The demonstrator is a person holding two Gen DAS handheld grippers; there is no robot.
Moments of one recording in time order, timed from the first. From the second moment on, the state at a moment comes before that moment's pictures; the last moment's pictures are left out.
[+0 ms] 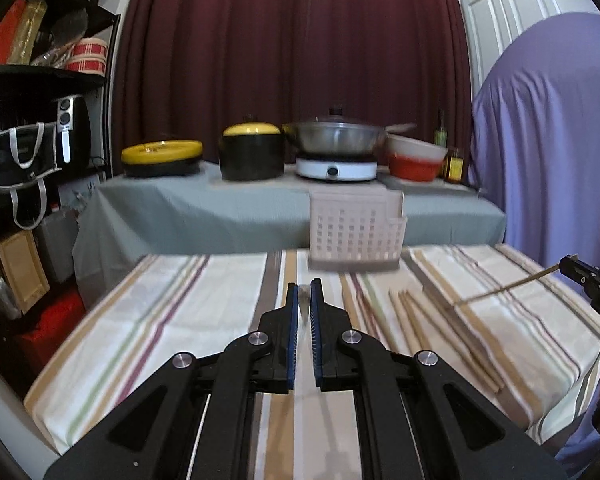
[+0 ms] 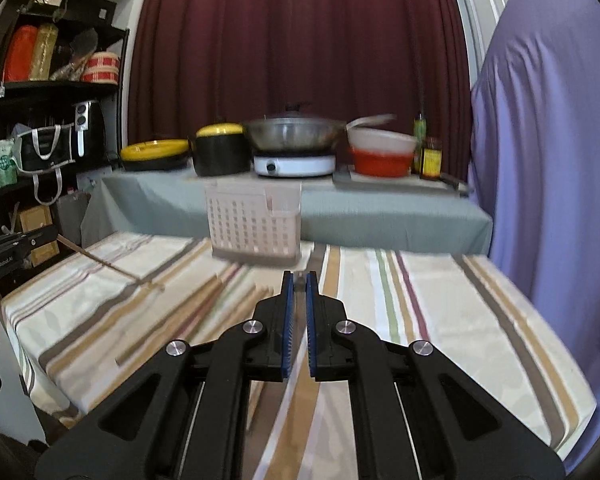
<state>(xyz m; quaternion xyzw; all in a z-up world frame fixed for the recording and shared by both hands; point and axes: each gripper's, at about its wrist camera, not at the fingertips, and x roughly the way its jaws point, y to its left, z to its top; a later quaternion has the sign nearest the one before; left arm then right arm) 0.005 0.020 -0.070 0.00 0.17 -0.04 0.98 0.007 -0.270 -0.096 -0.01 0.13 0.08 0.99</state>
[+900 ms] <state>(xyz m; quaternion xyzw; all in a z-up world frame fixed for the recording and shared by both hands) 0.061 0.032 0.000 -0.03 0.15 -0.06 0.99 0.085 -0.262 -0.024 -0.01 0.06 0.10 0.99</state>
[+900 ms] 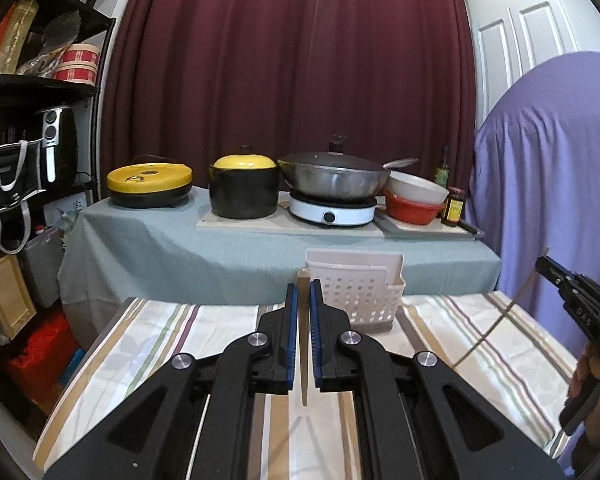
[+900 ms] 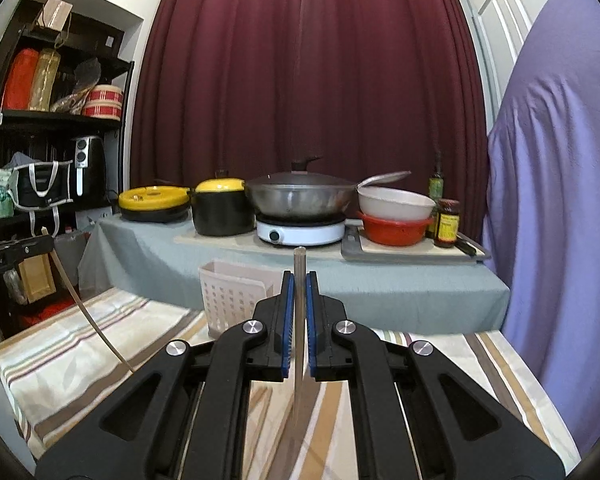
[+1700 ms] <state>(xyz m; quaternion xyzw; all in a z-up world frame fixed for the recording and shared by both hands) 0.227 0.003 0.062 -0.02 0.10 -0.08 0.99 0.250 -0.238 0.029 0.01 0.03 0.14 0.99</state>
